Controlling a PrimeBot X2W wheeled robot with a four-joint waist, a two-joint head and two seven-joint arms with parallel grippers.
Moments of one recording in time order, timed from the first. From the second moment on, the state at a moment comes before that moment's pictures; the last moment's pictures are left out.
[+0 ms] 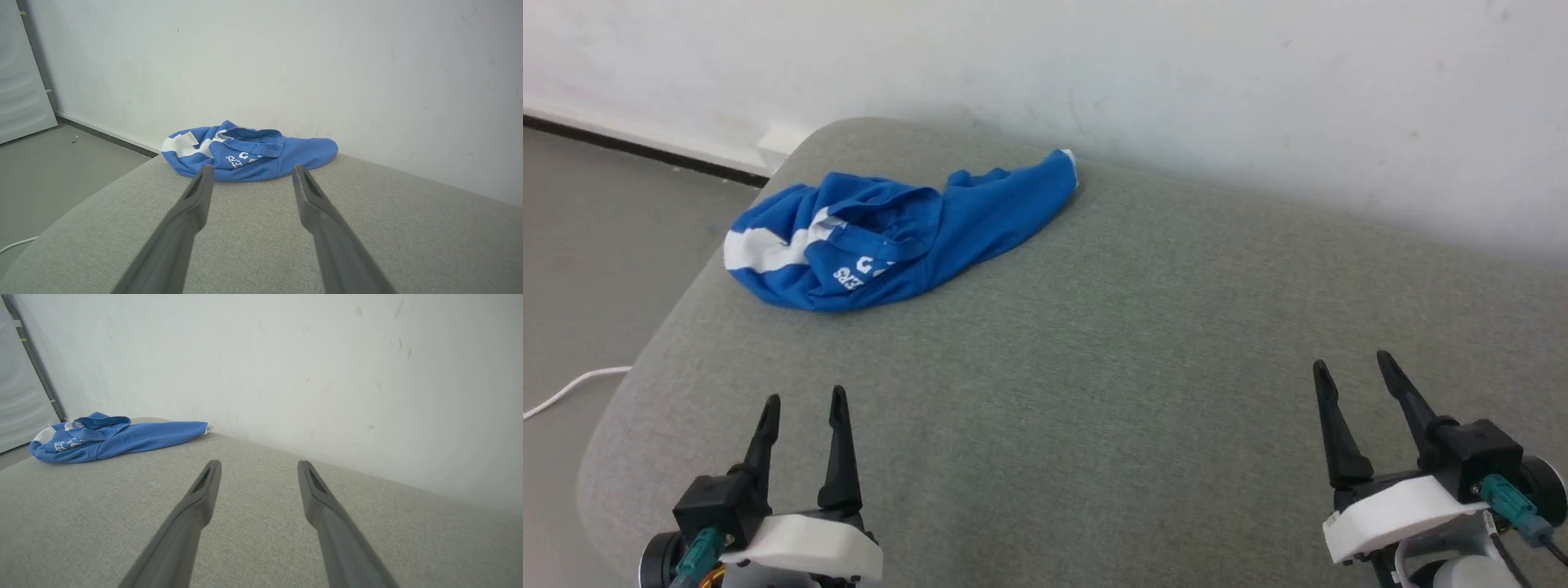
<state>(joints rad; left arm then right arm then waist) 0.06 0.05 0.02 0.02 -0.18 0.02 -0.18 0.00 -0.05 -0.02 0.09 0.05 0.13 -0.18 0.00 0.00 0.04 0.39</state>
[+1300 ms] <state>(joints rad) 0.10 0.05 0.04 0.04 -0.25 0.02 -0.26 -0.02 -0.05 -0.01 0.15 0.06 0.13 -0.26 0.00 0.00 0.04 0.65</state>
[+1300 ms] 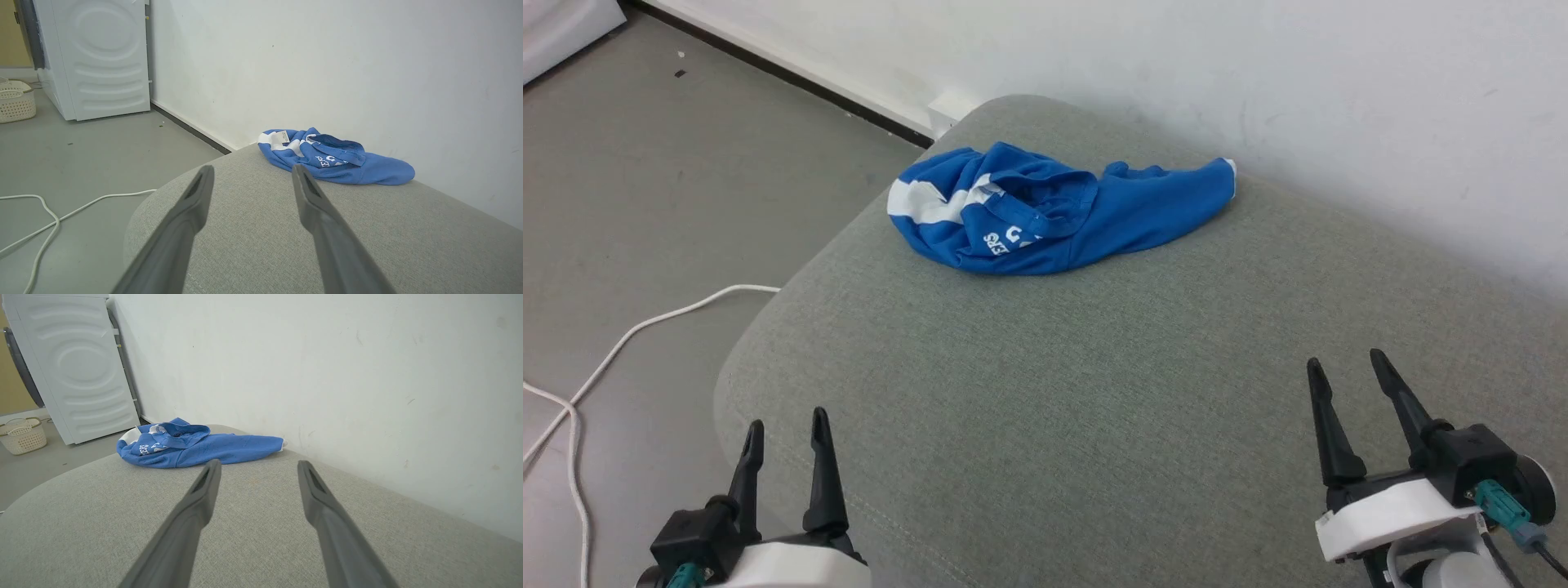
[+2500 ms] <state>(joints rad) -0.79 0.28 0.03 0.16 -0.34 -0.07 0.09 -0.13 -0.05 -0.08 -0.06 -0.05 0.13 -0.20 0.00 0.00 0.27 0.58</state>
